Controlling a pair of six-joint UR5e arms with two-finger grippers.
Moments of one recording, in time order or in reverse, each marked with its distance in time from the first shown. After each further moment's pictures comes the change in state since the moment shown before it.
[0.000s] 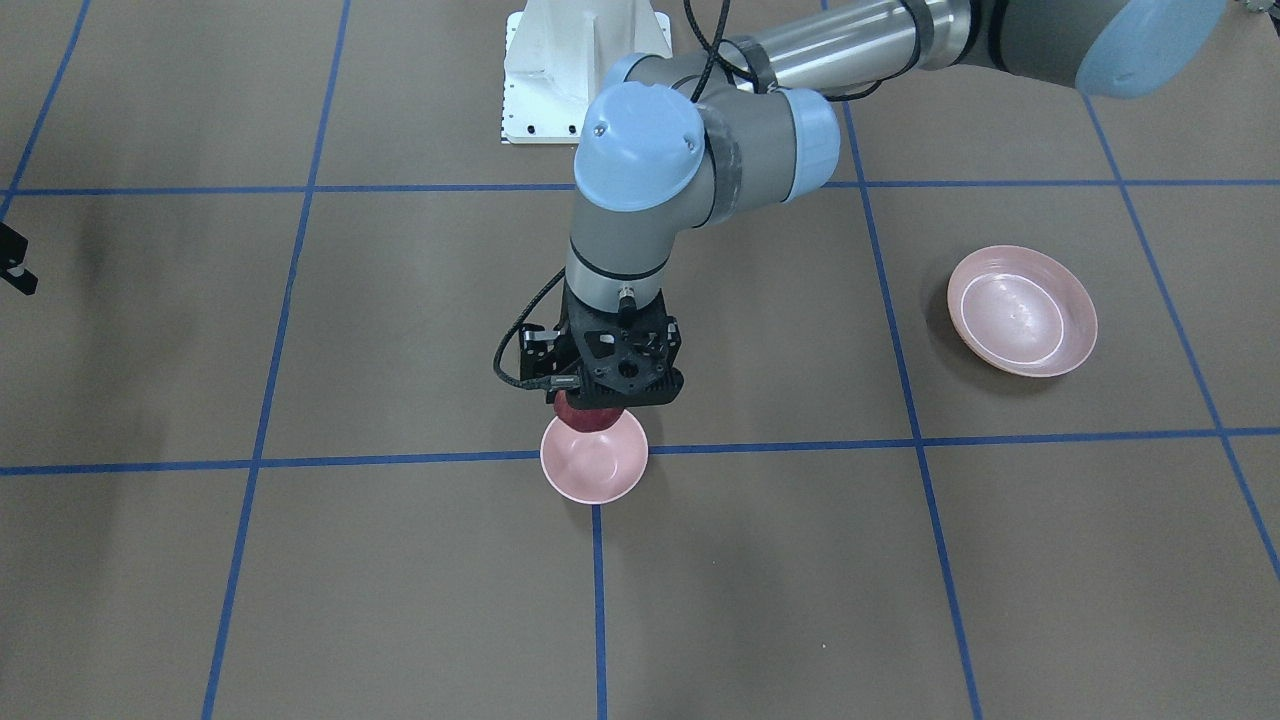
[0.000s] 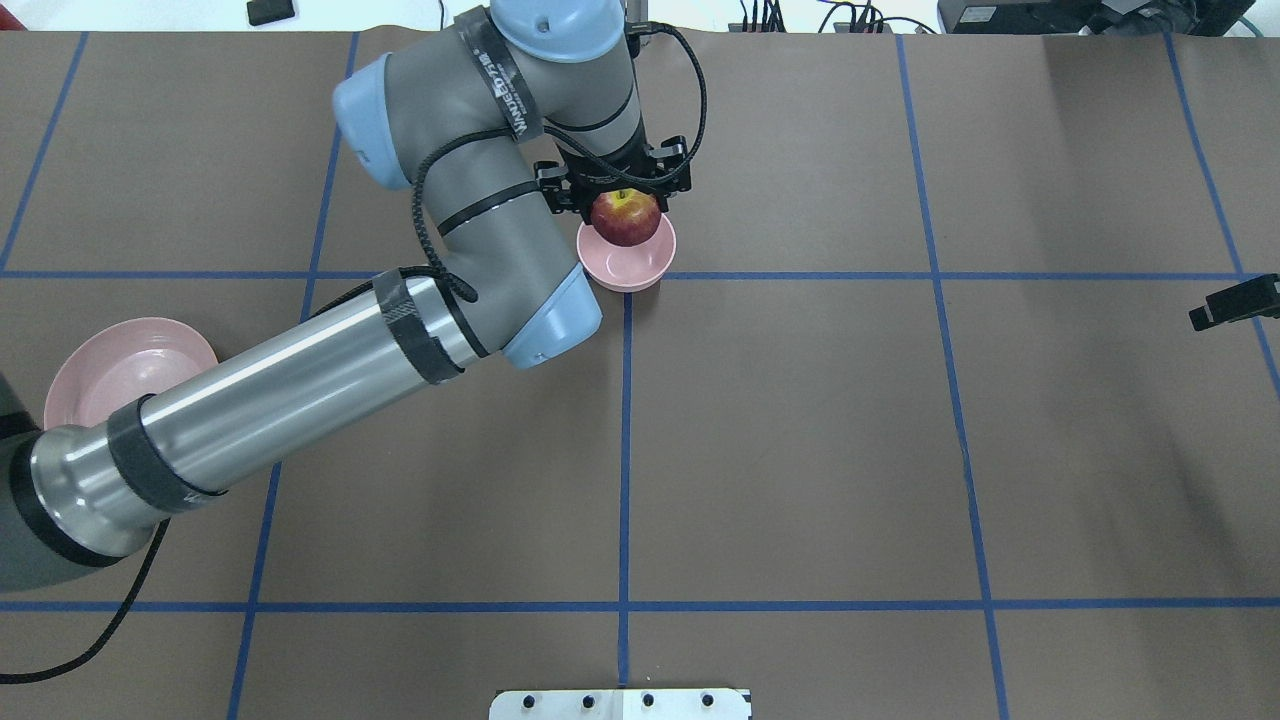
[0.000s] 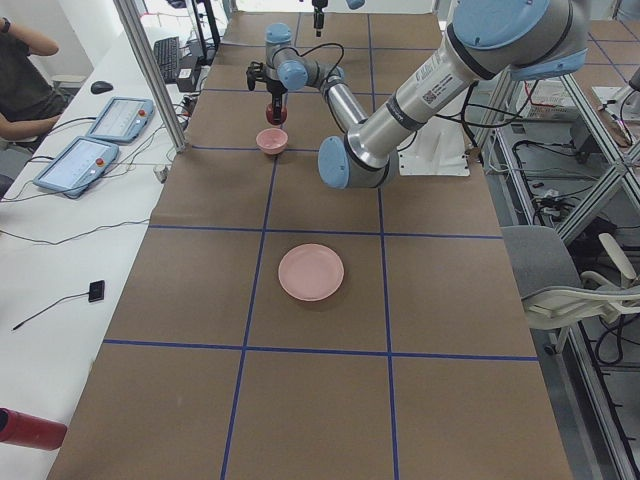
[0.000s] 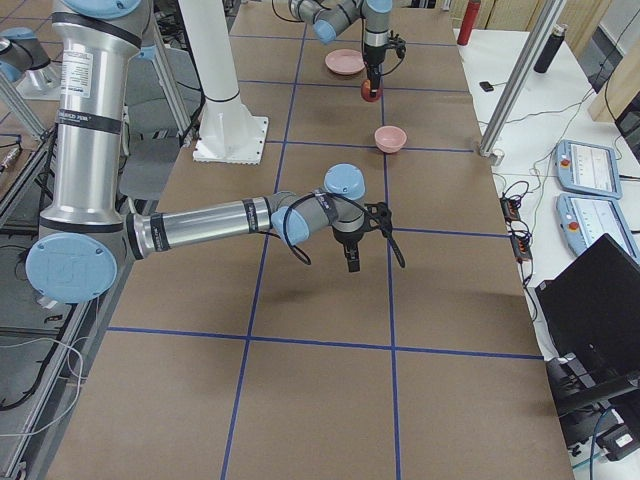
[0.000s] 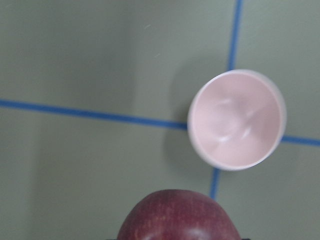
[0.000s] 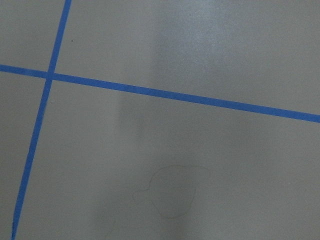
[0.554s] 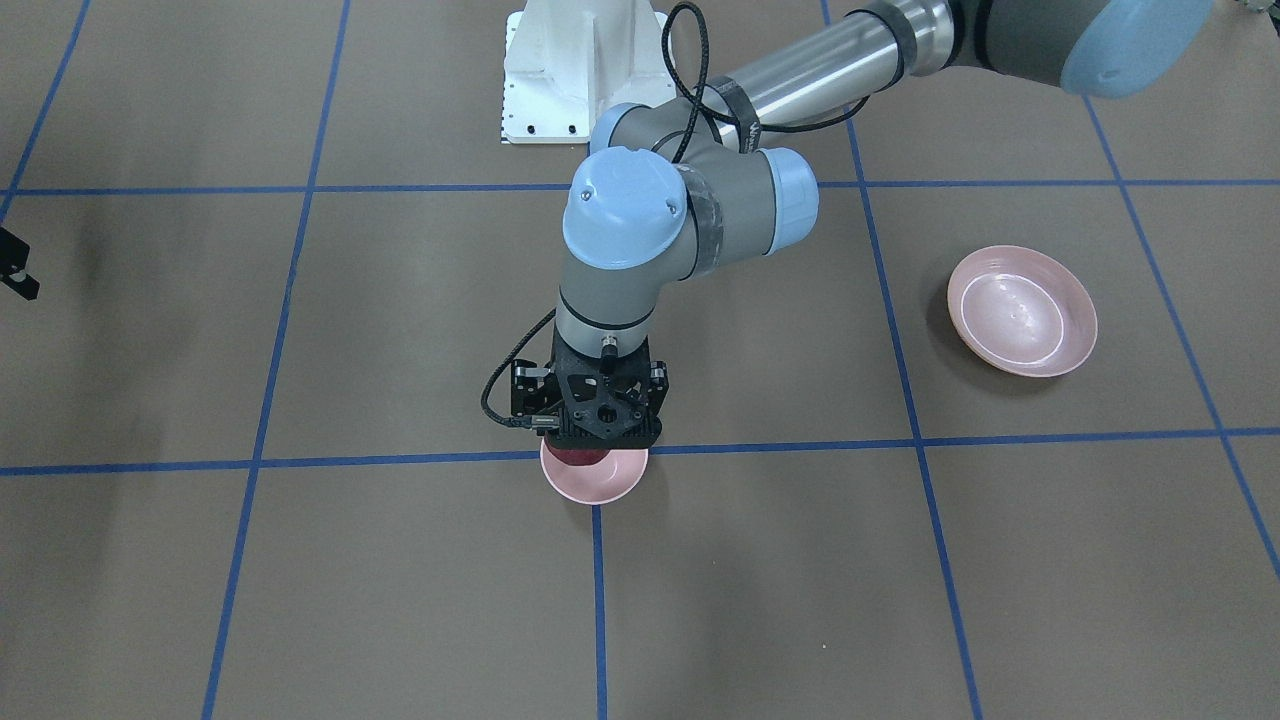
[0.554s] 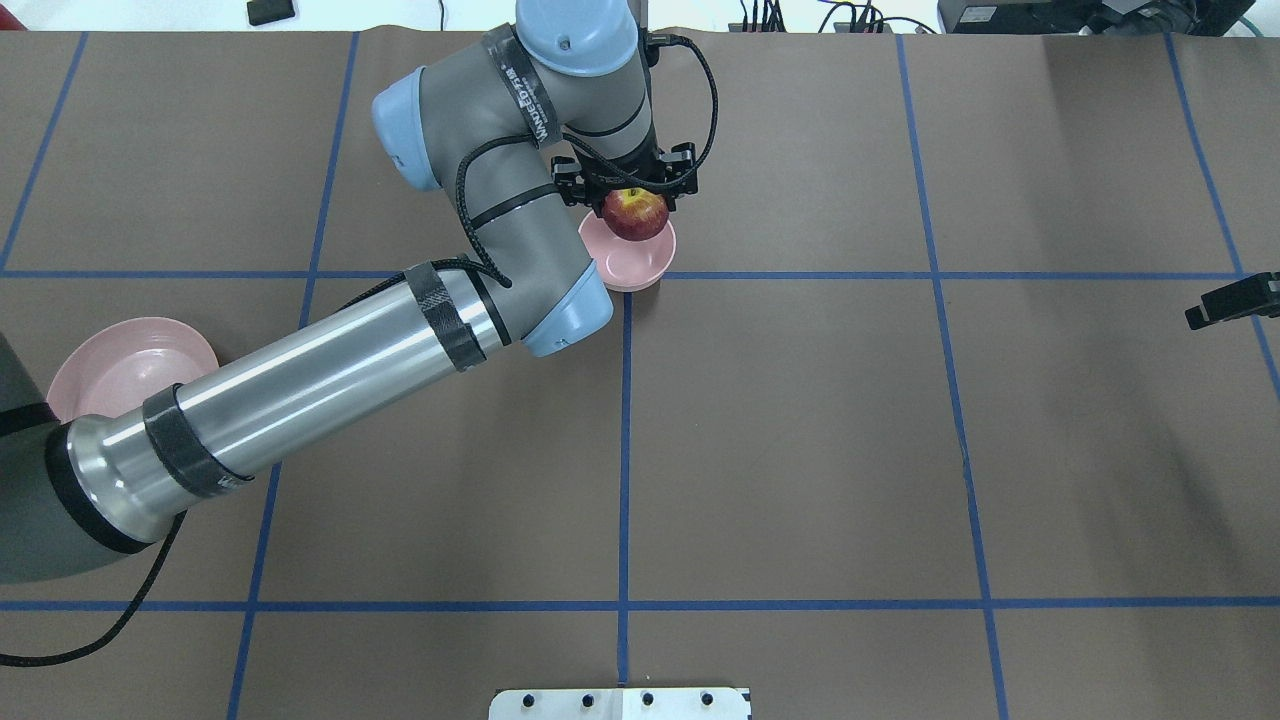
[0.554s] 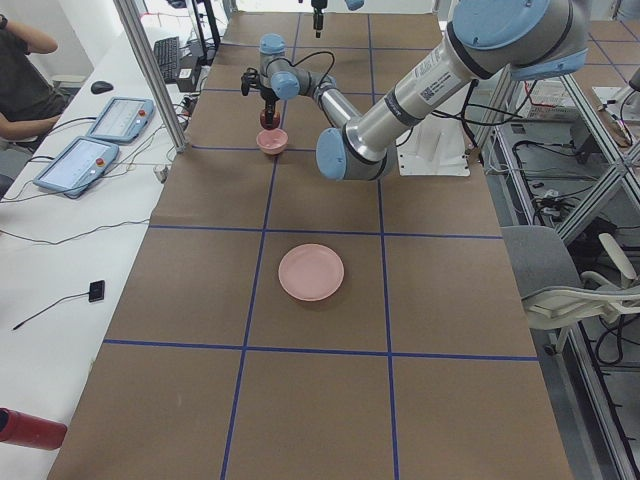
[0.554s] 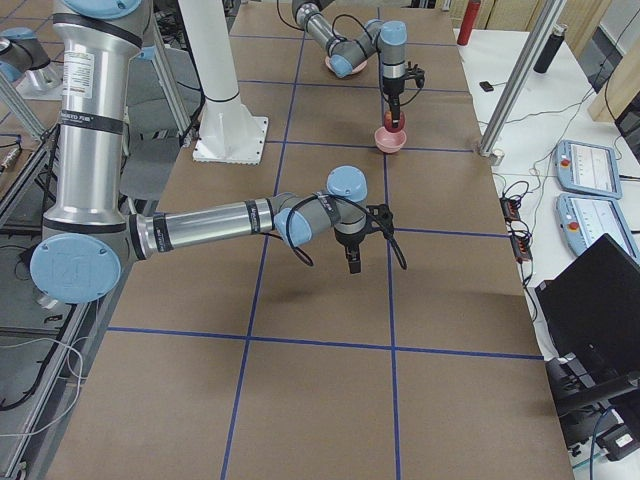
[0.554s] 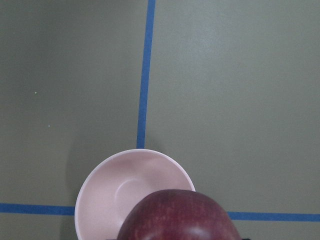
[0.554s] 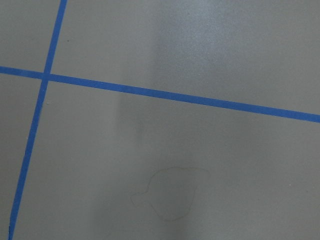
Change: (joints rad) left arm 0.003 -0.013 0.102 -0.092 0.005 0.085; right arm -0.004 0.007 -0.013 0.002 0.000 0.003
